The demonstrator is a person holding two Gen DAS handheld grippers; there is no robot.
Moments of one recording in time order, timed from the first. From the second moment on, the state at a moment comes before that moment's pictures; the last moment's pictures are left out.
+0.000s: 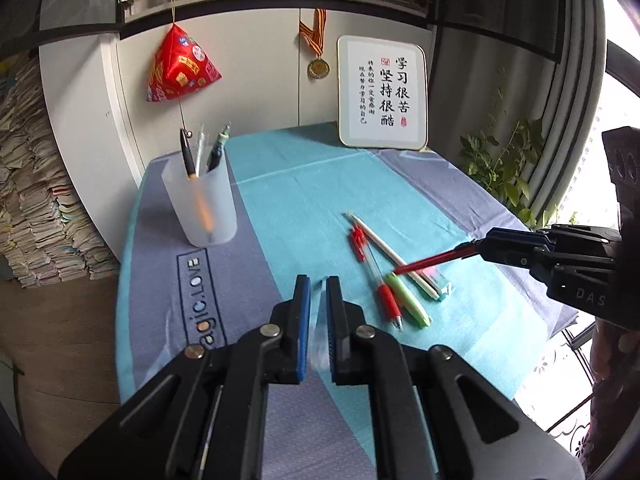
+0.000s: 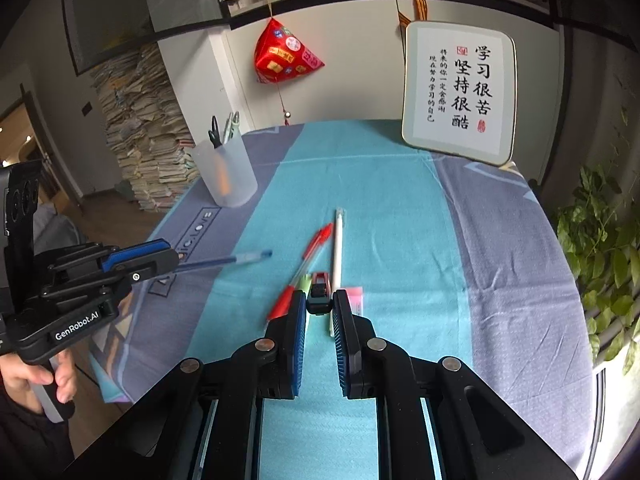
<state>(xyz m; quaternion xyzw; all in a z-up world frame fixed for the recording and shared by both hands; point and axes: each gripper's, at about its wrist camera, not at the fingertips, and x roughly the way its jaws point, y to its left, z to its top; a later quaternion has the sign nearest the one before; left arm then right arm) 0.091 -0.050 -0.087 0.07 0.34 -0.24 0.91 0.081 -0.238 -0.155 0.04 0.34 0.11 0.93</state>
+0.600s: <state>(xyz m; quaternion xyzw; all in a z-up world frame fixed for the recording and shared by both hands) 0.077 -0.030 -0.153 0.08 0.42 -0.24 0.87 0.086 -0.222 -0.123 0.03 0.31 0.13 0.94</state>
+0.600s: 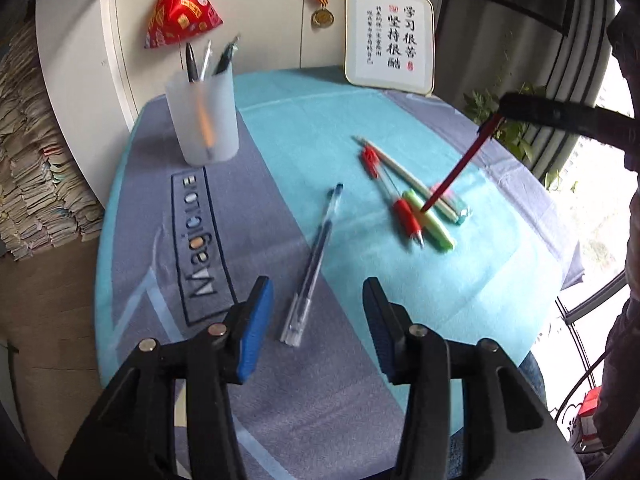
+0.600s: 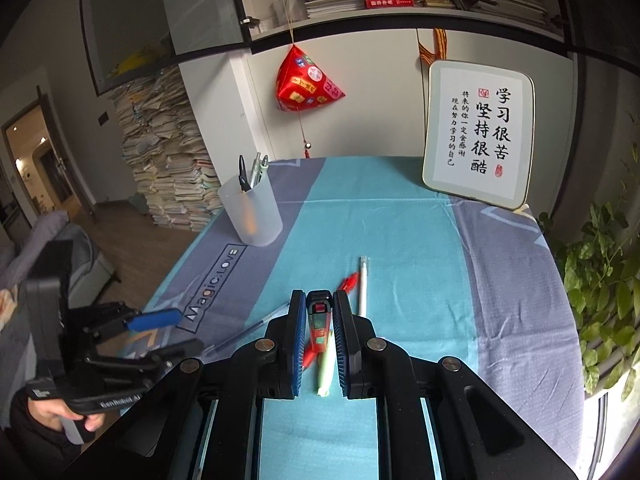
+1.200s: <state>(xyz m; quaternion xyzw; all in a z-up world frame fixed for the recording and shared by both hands) 0.101 -0.003 -0.092 0.09 0.37 -0.26 0.89 0.091 -0.226 -0.104 0.06 0.30 0.15 0.94</state>
